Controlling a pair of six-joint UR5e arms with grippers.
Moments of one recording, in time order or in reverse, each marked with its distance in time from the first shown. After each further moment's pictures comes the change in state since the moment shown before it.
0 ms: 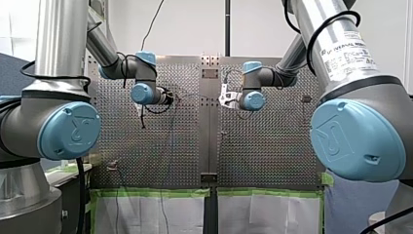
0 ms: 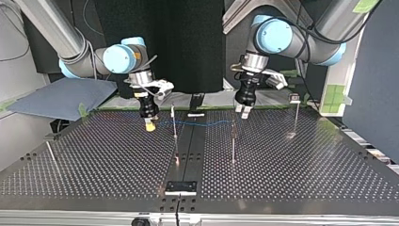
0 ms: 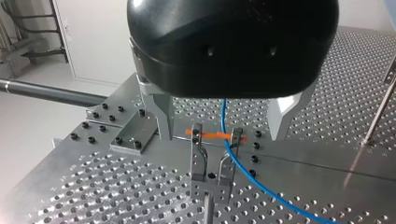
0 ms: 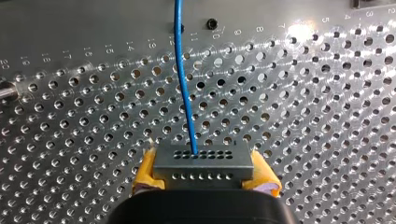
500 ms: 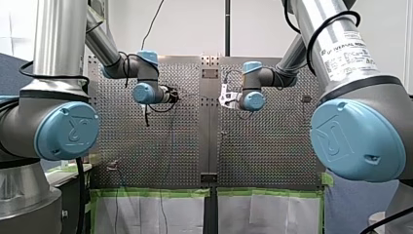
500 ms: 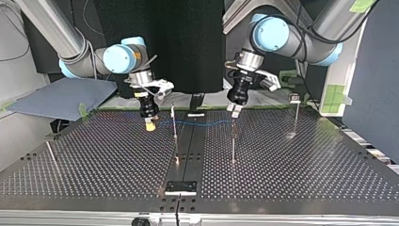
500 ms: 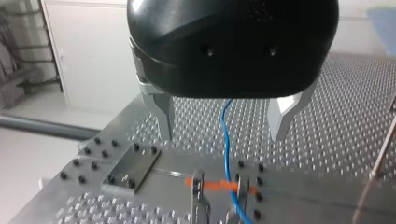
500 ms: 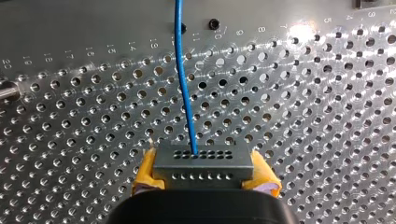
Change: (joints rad) left arm -0.029 0.000 0.010 0.014 0.067 0.027; right arm 0.000 0.001 0.001 0.003 -0.002 -0.002
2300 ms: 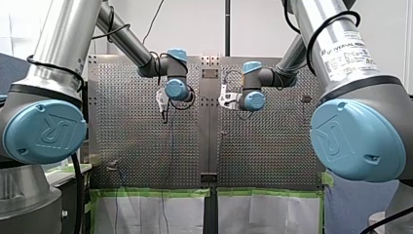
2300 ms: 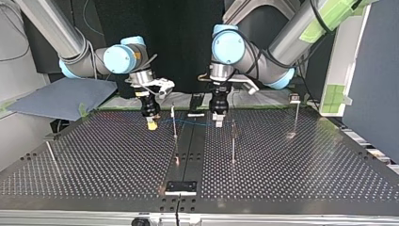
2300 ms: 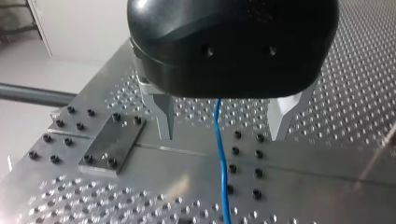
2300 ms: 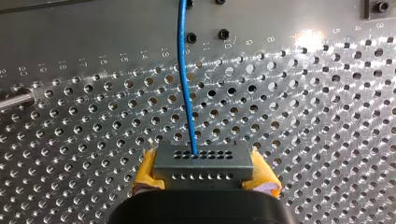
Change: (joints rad) left arm -0.210 -0.183 0.268 -0.122 -0.429 0.046; right arm 0.000 0.001 0.000 0.015 -0.023 -0.003
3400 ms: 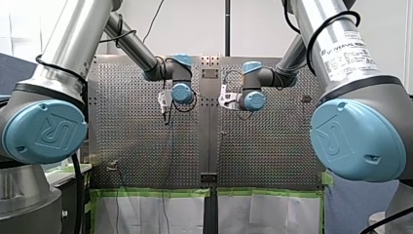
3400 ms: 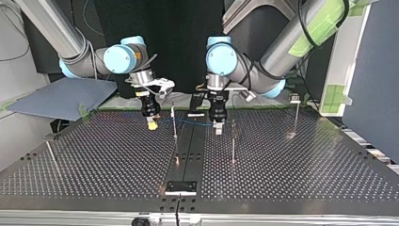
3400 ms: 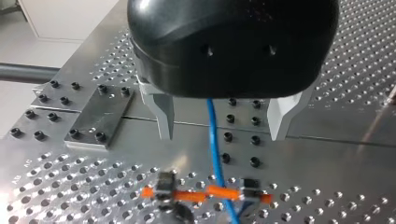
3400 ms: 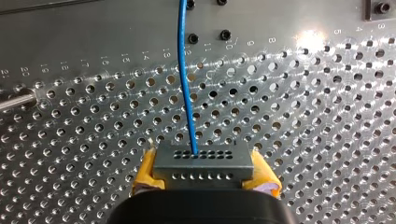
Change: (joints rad) left arm 0.001 -0.083 0.090 0.008 -0.065 0.045; right arm 0.001 0.000 0.000 0.003 -0.001 0.000
